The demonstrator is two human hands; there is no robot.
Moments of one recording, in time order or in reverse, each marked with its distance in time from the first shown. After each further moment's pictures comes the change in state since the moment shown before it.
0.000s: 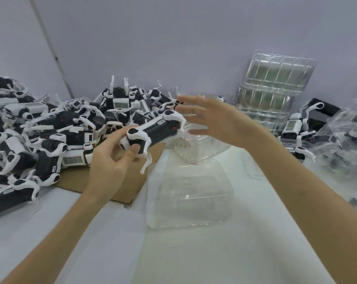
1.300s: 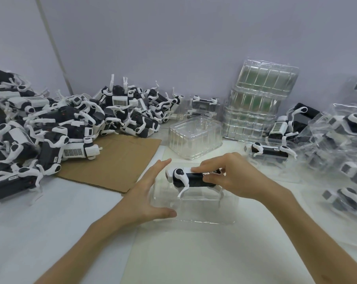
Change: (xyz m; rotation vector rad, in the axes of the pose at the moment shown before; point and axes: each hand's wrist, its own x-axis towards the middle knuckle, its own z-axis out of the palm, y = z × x) left_hand -0.070 -0.016 0.033 0.106 -0.585 -0.128; right_hand -0.102 0.053 0.033 -0.867 0.162 0.021
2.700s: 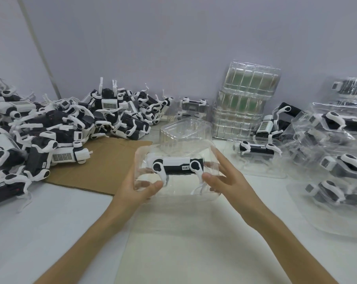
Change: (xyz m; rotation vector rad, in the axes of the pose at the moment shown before) left_hand -0.001 0.029 0.005 -0.404 0.225 -0.129; right_hand -0.045 0.000 0.029 0.630 0.285 0.209
